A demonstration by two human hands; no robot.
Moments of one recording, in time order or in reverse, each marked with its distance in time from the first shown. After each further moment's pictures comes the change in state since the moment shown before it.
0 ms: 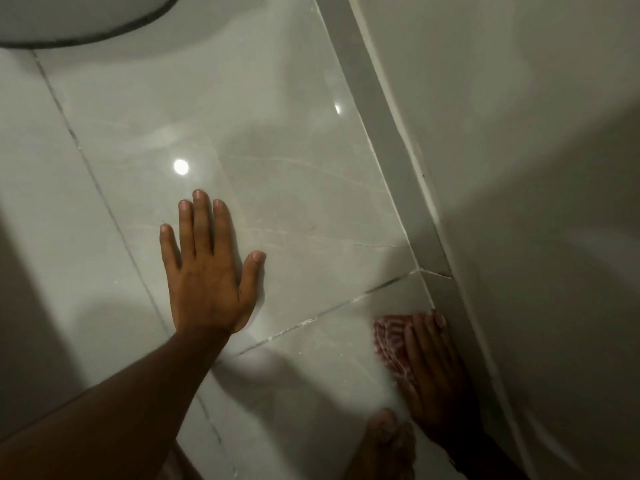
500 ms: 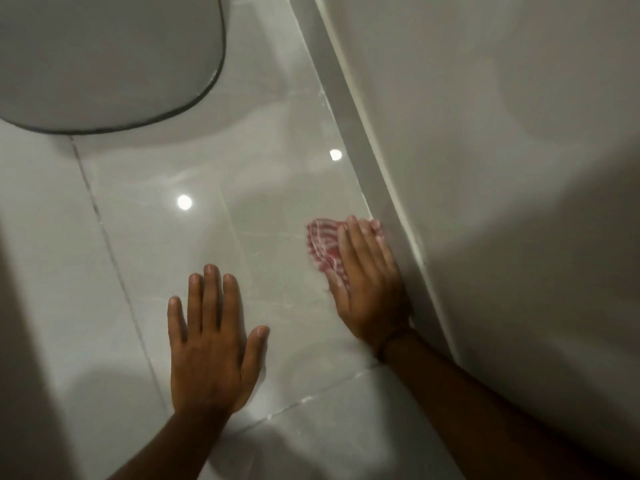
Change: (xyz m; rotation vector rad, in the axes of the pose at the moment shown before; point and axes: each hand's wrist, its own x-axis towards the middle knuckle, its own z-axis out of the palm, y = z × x) left_hand 0.000 0.002 -0.004 -0.007 -0.003 -0.001; right_hand 0.276 -0.033 -0.040 0.152 0.174 -0.002
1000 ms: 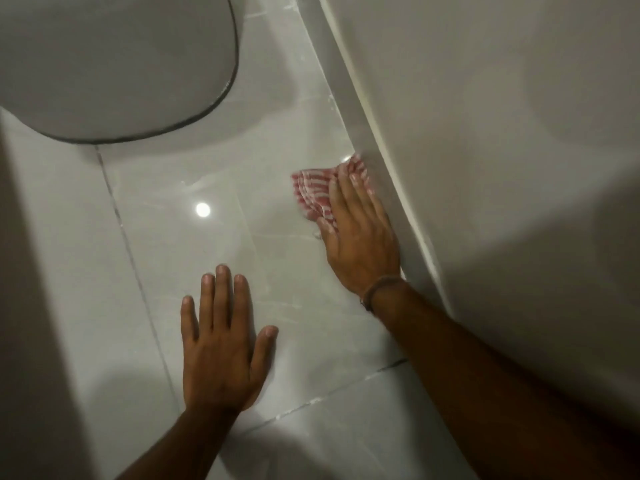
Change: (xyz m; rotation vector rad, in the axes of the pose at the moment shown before) left_hand -0.001 0.000 0.002 0.010 -0.020 0.003; right_hand 0.073 -0.011 0.005 0.005 -0.028 0.039
